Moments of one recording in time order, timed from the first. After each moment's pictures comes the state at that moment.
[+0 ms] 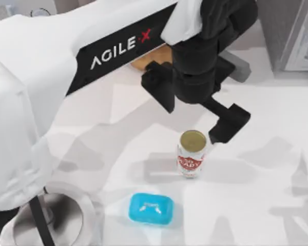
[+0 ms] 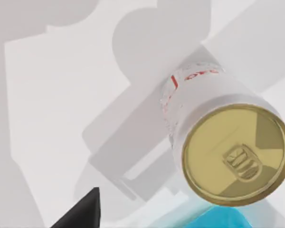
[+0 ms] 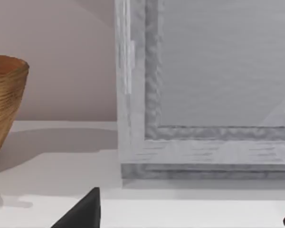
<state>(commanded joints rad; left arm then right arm) -0.82 2.24 2.12 -1.37 0.02 -0.02 0.00 0.00 0.00 0.00 0.00 0.00</state>
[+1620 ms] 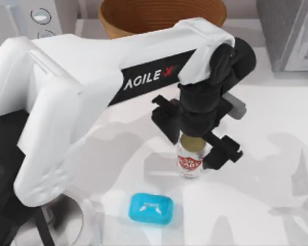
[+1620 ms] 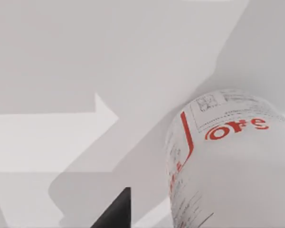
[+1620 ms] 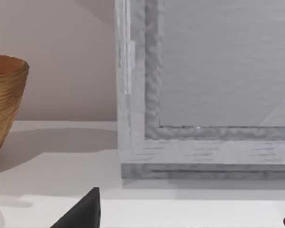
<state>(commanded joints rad) -0.84 2.34 1.97 -1.20 0.00 -0.02 0.00 0.00 0.00 0.00 0.00 0.00</state>
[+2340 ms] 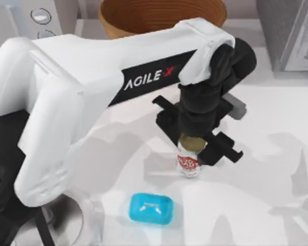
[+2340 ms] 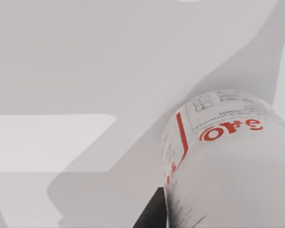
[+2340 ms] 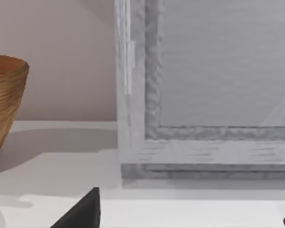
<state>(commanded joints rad) -0.84 2.34 1.97 -1.20 0.00 -0.02 0.00 0.00 0.00 0.00 0.00 0.00</state>
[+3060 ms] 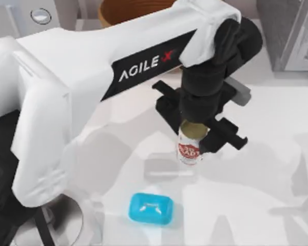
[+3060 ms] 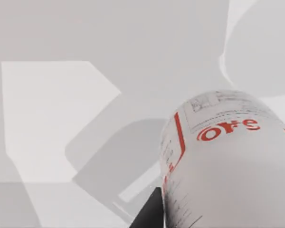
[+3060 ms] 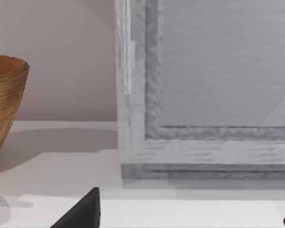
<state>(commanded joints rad) -0.84 2.33 2.11 -1.35 0.00 -0.02 0.00 0.00 0.00 0.00 0.00 0.00</state>
